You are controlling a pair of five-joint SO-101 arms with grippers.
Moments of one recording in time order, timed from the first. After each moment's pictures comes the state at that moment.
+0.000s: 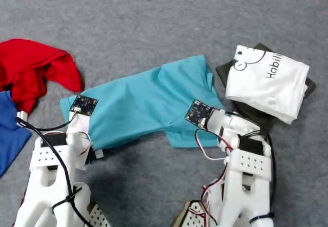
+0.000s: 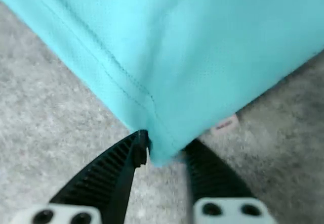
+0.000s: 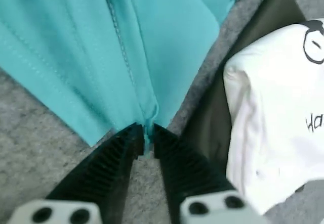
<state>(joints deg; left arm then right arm) -10.9 -47.0 73.0 63.3 -31.2 12.0 -53.2 76.4 43.7 67.0</state>
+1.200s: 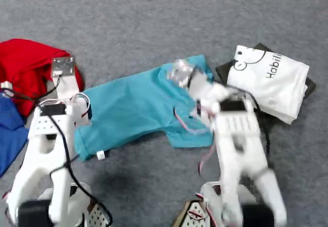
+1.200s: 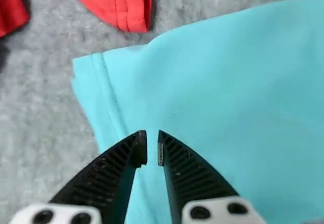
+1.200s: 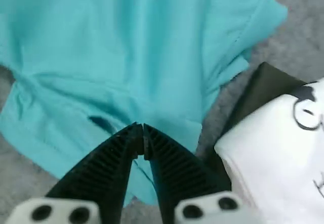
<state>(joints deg) -9.3 -24.2 53.1 44.4 -8.1 -6.5 -20.2 42.1 54.4 38.7</state>
